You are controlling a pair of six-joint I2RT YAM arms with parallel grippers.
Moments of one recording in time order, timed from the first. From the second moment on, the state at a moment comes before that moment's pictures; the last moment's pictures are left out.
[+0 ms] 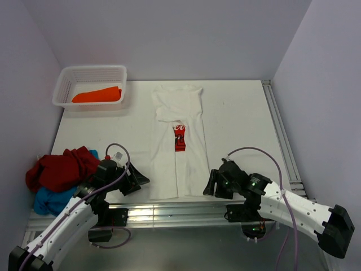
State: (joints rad) left arm -0.44 0.49 0.19 -0.47 0.36 -1.04; right arm 0.86 0.65 0.29 -0.64 -0.07 1.04
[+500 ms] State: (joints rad) left arm -0.72 0.46 0.13 -0.41 0.18 -1.15; right arm 0.86 0.70 0.29 -0.60 -0.07 1.03
